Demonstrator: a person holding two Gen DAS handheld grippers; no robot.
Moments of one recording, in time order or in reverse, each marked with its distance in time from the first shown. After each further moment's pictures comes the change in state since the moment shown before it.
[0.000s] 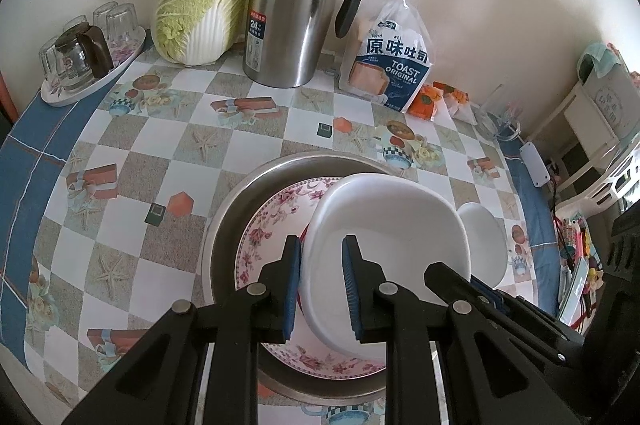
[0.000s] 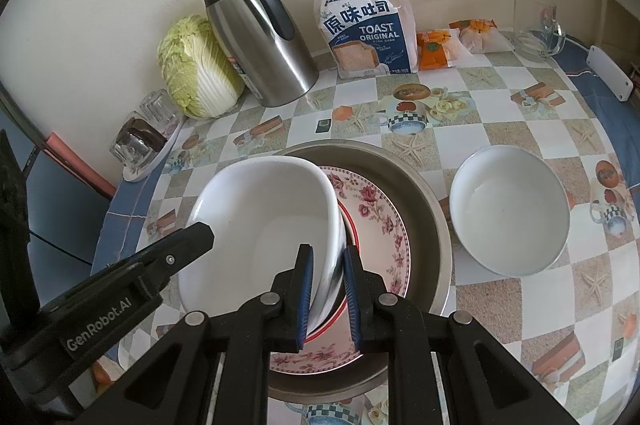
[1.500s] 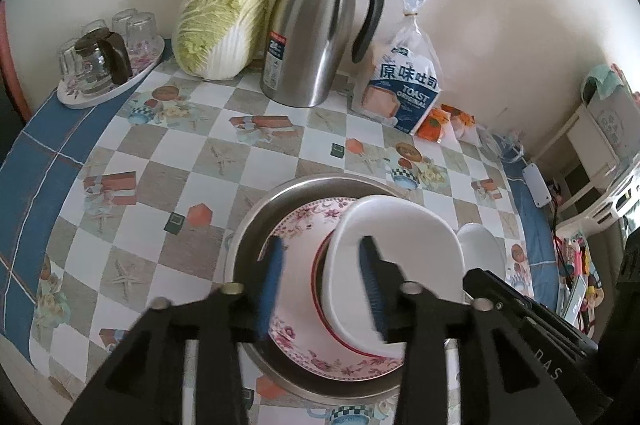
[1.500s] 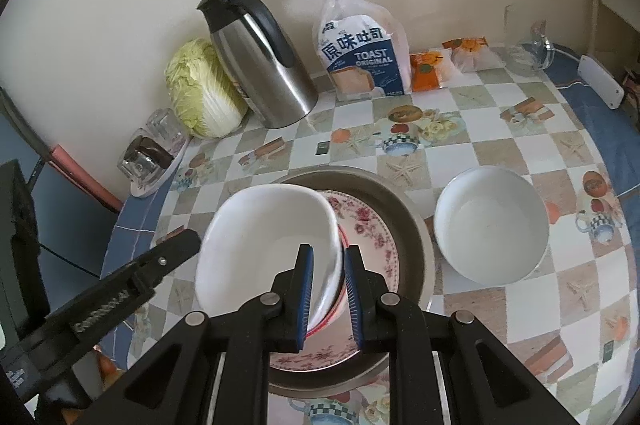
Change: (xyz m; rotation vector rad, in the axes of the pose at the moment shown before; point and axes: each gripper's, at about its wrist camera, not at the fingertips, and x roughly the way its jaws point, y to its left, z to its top) left arm -0.020 0.010 0.006 -0.050 -0.056 0.030; right arm -0.025 -0.005 0.008 0.011 -0.051 -0.002
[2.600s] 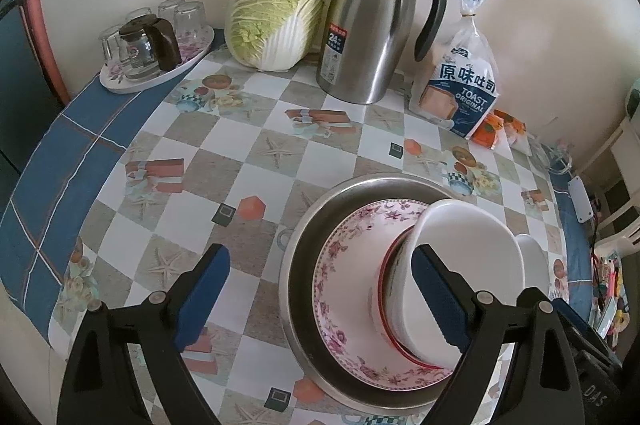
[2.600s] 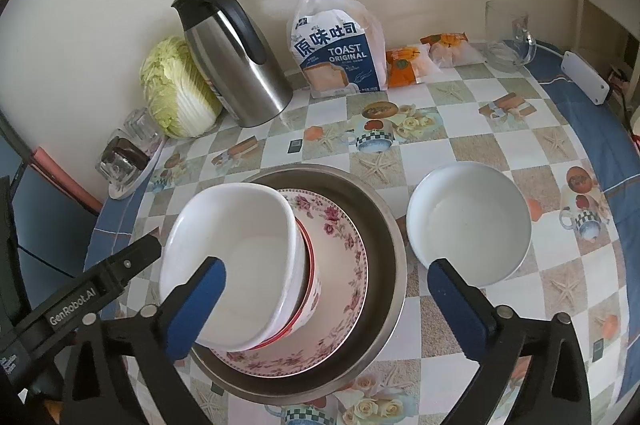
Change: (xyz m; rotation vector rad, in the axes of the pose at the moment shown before) left arm 0.011 0.022 -0.003 -0.060 0.007 0.163; right arm 0.008 -0.012 0.000 0.013 0.002 -0.065
